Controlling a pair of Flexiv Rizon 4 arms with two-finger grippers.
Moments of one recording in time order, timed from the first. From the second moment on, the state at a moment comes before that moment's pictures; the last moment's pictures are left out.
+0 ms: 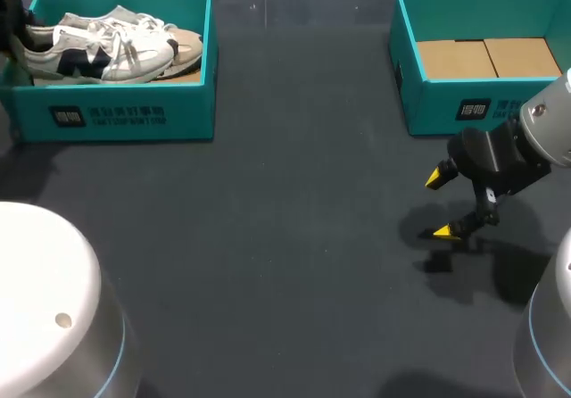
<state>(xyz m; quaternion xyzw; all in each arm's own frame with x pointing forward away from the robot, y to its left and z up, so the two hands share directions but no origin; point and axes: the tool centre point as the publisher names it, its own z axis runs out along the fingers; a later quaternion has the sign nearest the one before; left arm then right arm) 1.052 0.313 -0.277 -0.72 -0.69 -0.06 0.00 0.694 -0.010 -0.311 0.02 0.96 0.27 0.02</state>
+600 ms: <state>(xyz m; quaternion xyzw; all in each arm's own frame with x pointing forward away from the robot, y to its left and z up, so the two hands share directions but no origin) 1.050 0.305 -0.181 -0.71 -0.70 -0.06 -0.01 0.694 -0.010 -0.311 0.02 0.96 0.27 0.02</state>
